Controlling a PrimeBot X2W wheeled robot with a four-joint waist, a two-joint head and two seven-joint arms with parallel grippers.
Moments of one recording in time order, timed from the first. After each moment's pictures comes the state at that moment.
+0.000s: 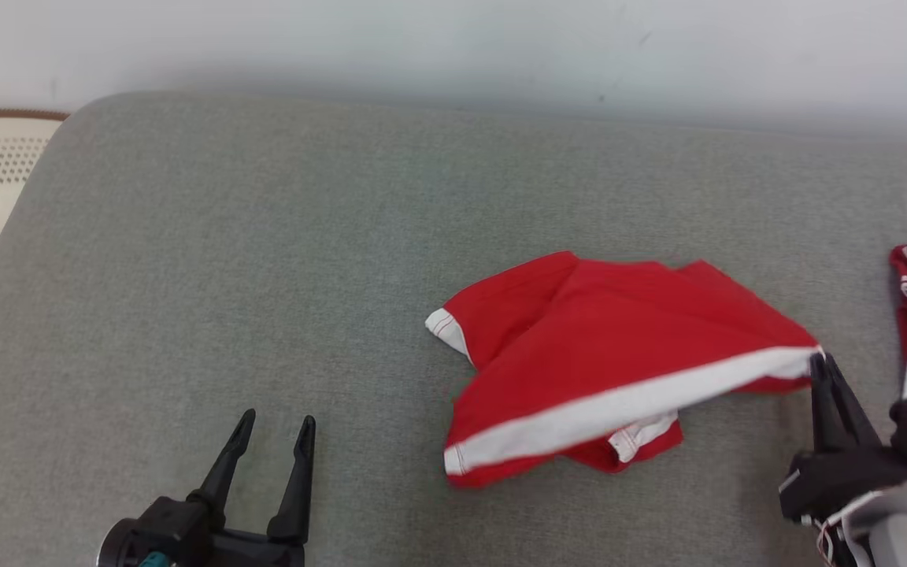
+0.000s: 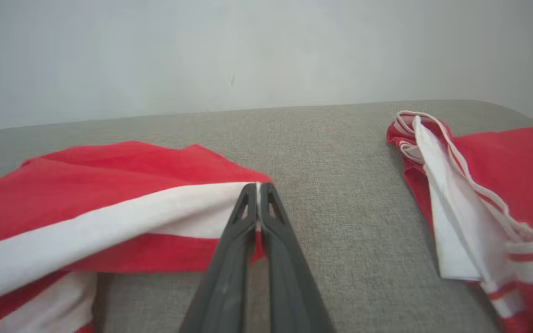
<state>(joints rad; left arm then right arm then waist) -0.16 0.05 -0.11 0.13 -0.14 -0.08 -0.26 -0.33 -0.27 0.10 0.47 0.26 0.13 -0.26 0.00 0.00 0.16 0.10</state>
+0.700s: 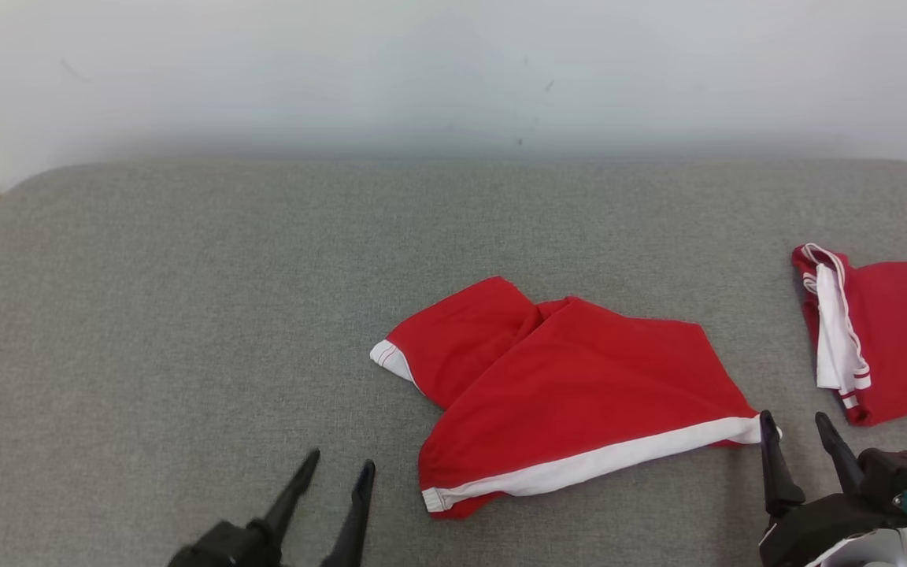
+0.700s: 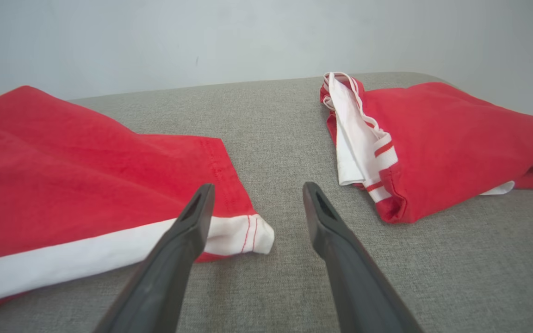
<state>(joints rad) -0.16 0.05 -0.24 0.20 -0.19 -0.11 -0.26 -0.22 -0.26 0.13 0.50 0.25 0.13 -0.26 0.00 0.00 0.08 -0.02</state>
